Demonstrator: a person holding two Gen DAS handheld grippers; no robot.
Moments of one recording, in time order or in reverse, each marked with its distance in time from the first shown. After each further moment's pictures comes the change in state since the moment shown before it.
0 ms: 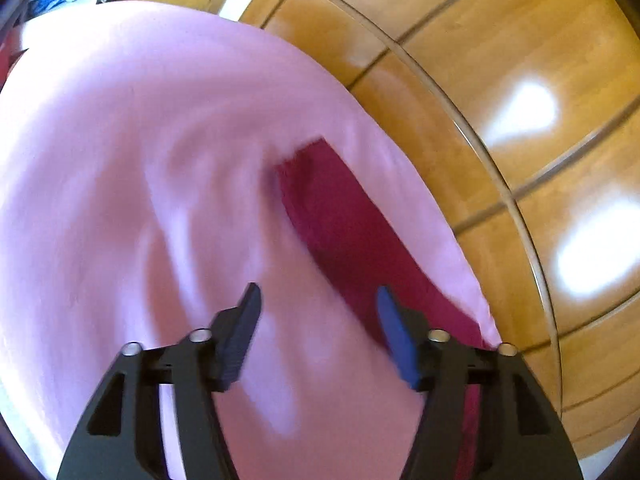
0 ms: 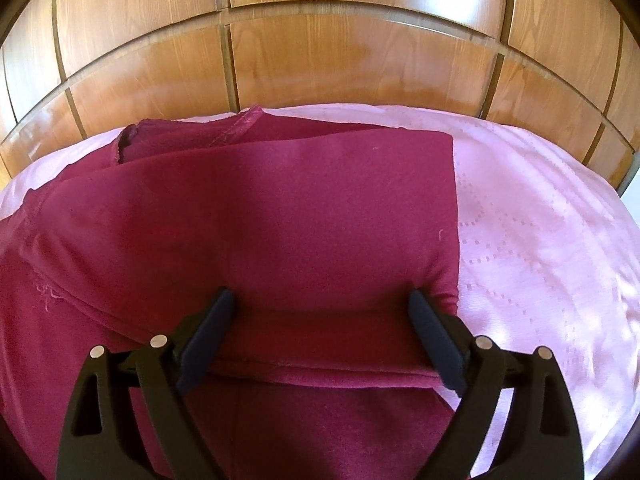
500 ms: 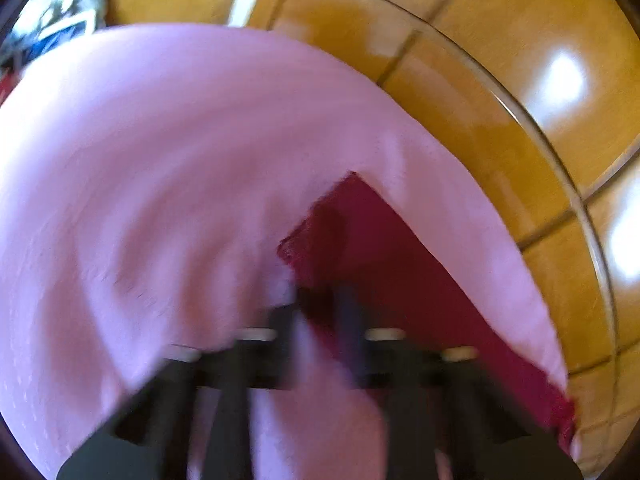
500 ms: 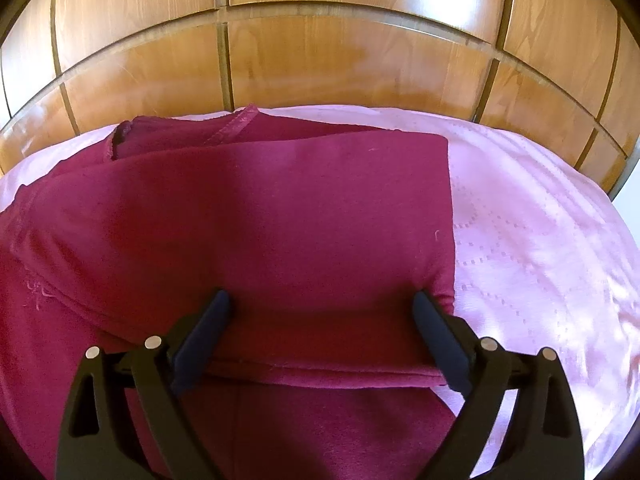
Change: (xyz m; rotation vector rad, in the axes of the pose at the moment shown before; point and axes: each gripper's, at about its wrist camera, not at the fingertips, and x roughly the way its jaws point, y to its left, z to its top) left arm 0.068 -0.016 0.043 0.137 0.006 0.212; right arm -0.001 0.003 0.000 -0.011 -0.005 -0.043
